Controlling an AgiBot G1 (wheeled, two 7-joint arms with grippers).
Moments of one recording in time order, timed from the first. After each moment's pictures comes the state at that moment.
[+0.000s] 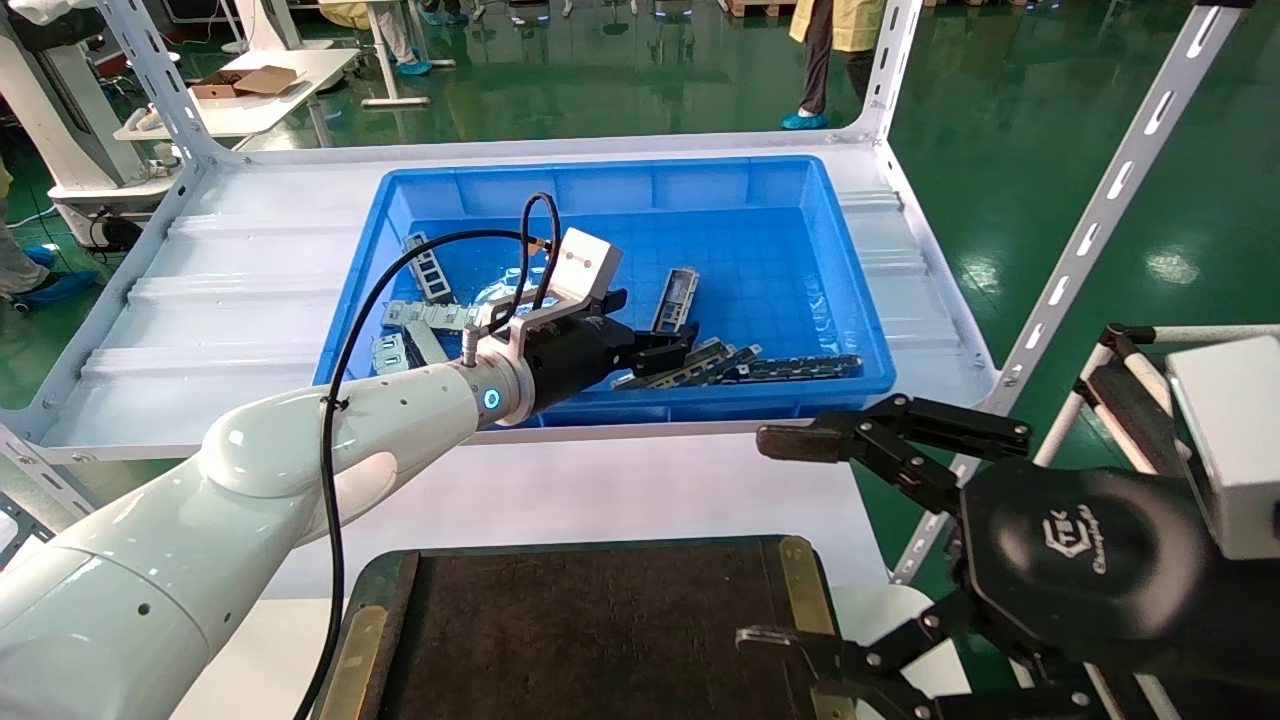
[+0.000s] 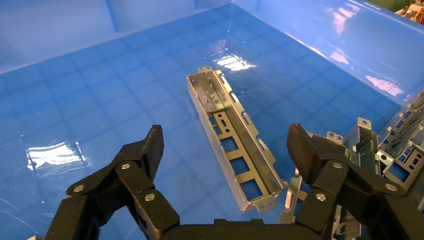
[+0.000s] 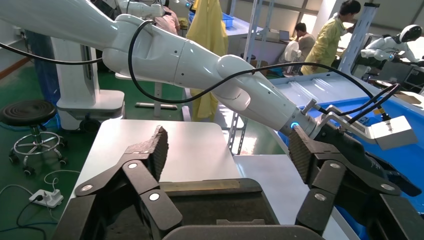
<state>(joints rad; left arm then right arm) -1.49 1.37 0.96 -0.50 1.02 0.41 -0.24 1.09 -0.59 -0.34 1.28 -0.69 -1.47 0.16</state>
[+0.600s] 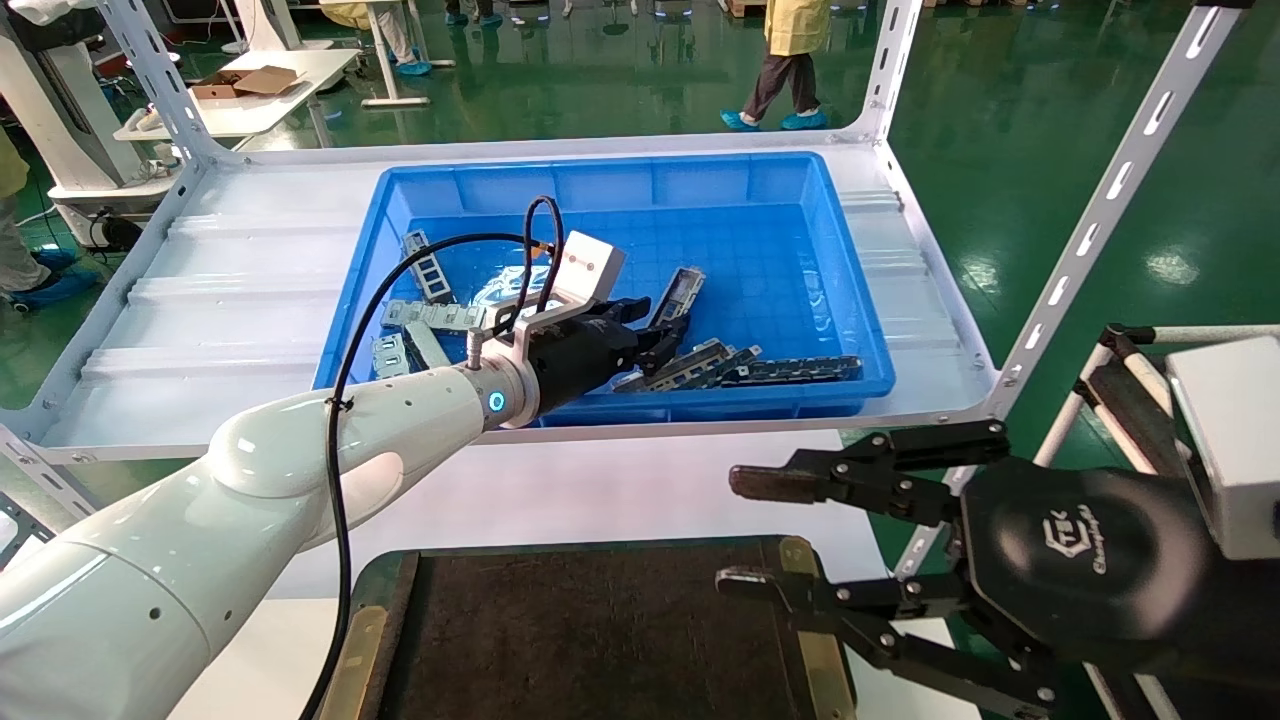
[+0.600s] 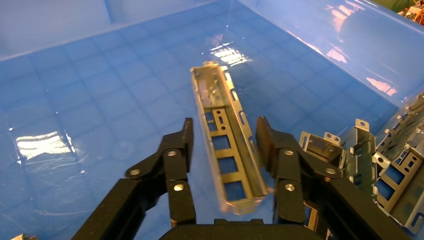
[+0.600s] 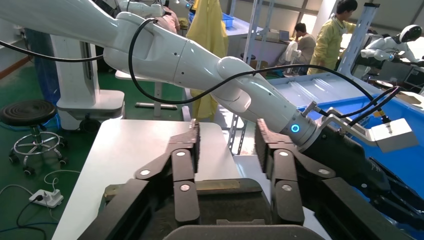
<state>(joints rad) -1.51 1.37 1.07 -0.49 0.87 0.37 -0.21 1.09 -0.59 -0.34 1.28 -0.69 -1.47 0.16</state>
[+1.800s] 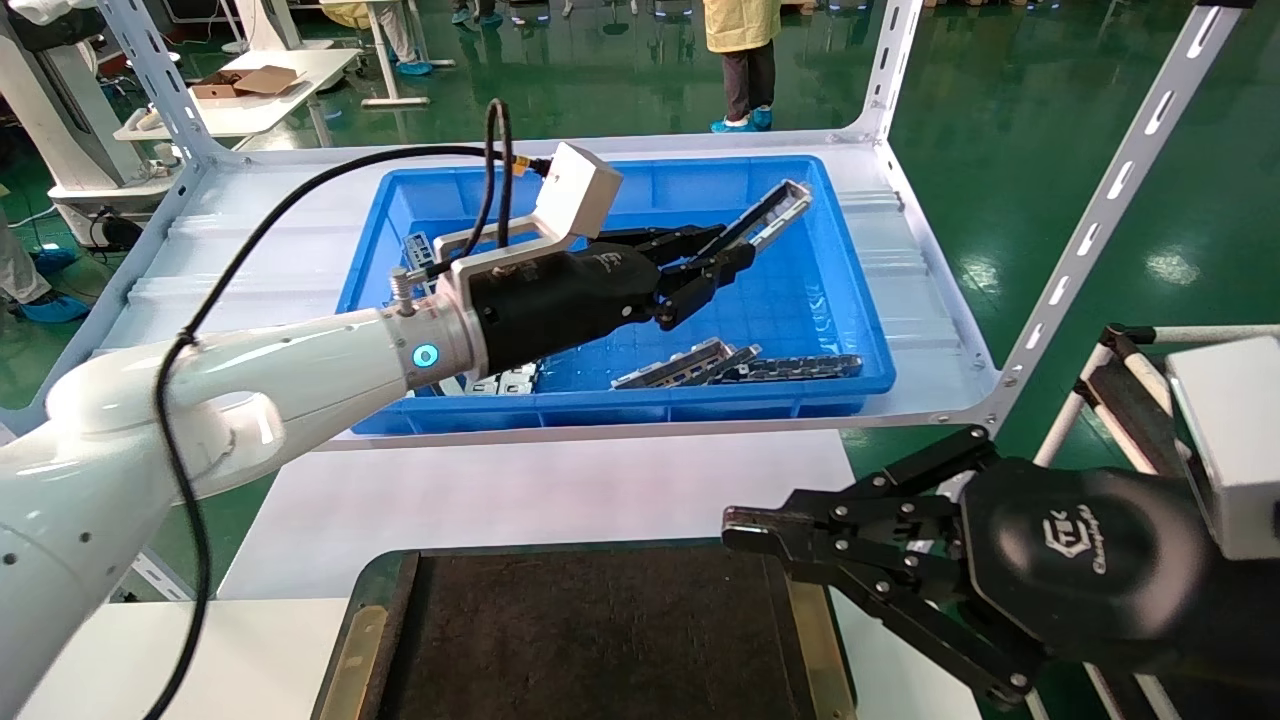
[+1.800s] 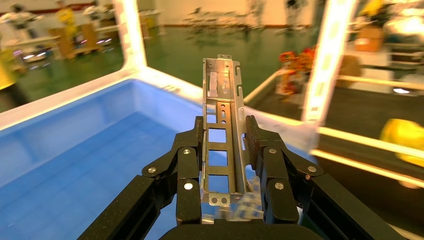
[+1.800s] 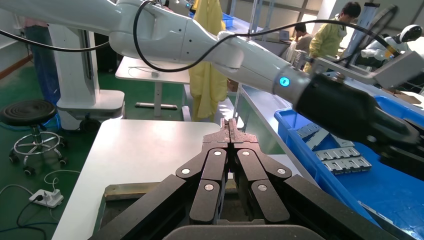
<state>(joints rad) -1.56 1.24 0.99 -0.51 0.58 0.86 0.11 1.09 -0.59 -0.34 1.28 -0.69 -1.47 0.16</state>
